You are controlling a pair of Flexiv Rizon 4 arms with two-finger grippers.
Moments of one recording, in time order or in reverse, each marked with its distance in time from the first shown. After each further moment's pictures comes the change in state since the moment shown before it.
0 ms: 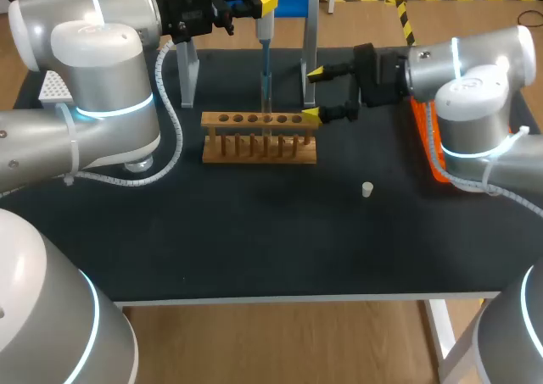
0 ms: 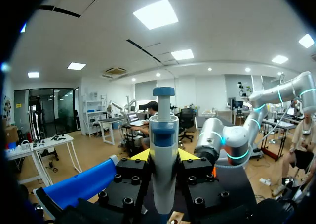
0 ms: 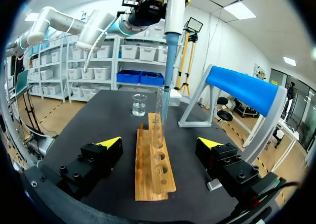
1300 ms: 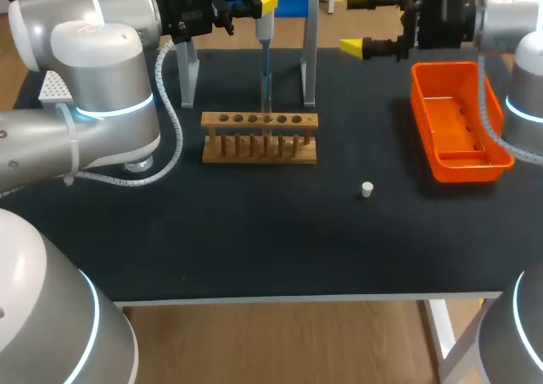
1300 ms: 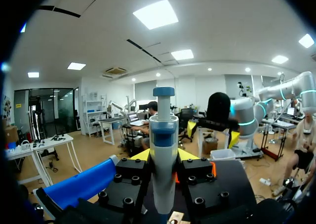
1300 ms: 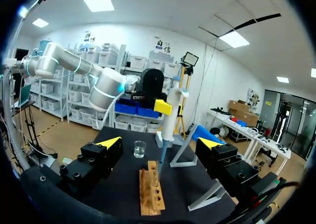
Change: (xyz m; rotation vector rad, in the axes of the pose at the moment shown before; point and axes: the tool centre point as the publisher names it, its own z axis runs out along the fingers) left arm 0.000 0.000 0.000 0.000 0.000 0.000; right arm 0.008 0.161 -0.117 -0.226 -0.036 -0.052
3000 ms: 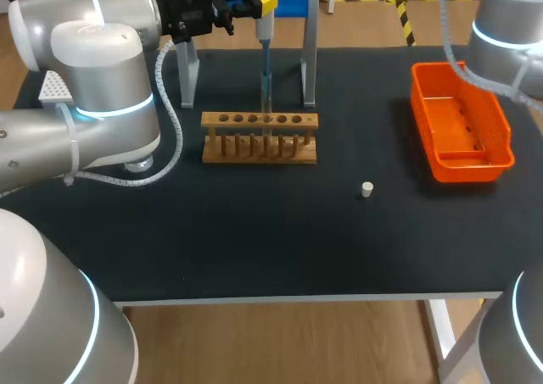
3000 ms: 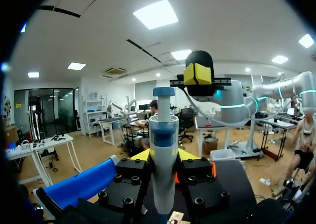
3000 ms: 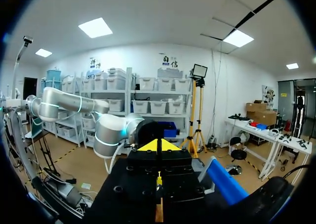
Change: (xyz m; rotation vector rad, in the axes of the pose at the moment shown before) left arm 0.000 0.000 0.000 0.000 0.000 0.000; right arm -0.034 0.118 0.064 -0.131 0.166 0.148
